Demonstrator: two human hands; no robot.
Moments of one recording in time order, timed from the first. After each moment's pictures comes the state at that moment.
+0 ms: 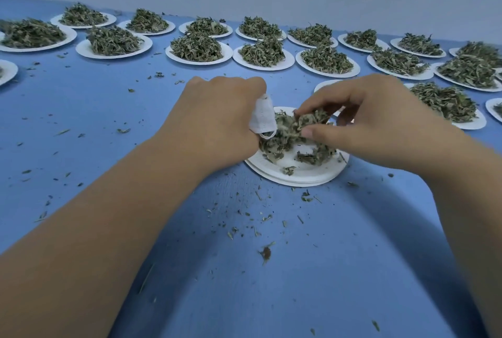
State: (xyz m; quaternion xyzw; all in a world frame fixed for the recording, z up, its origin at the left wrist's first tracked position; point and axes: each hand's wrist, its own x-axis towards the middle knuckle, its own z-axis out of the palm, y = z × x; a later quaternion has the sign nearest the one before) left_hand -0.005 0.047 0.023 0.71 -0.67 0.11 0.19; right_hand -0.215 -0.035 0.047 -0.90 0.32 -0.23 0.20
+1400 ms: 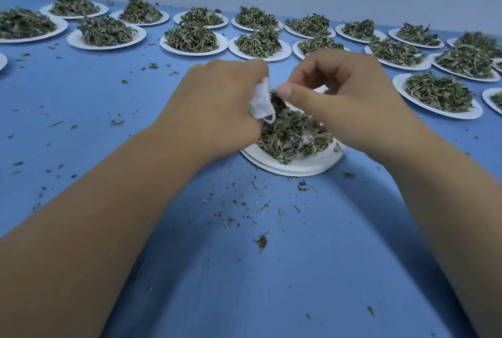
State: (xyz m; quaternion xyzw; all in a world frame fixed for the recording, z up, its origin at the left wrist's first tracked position) left_hand -0.007 0.047 0.023 0.68 -0.68 0.10 0.25; right_hand -0.186 -0.025 0.036 -0.83 0.29 -0.36 0.30
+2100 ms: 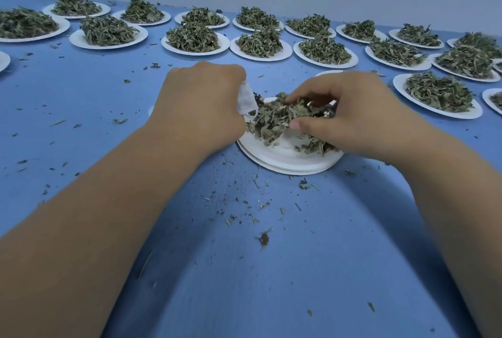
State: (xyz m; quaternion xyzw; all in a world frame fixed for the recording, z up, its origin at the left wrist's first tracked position) left_hand 0.003 0.046 0.022 0.75 -0.62 0.12 0.18; right_hand -0.202 -0.046 0.030 -0.90 0.34 -0.21 0.17
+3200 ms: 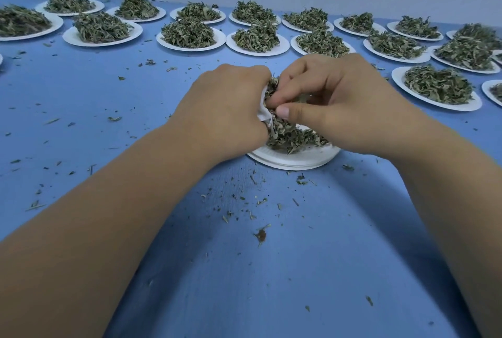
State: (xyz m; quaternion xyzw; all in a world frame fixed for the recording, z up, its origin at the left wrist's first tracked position) left_hand -0.021 0.044 0.020 0.69 -0.68 0.08 0.22; right_hand -0.193 -0.028 0.034 -0.88 0.22 -0.27 0.32
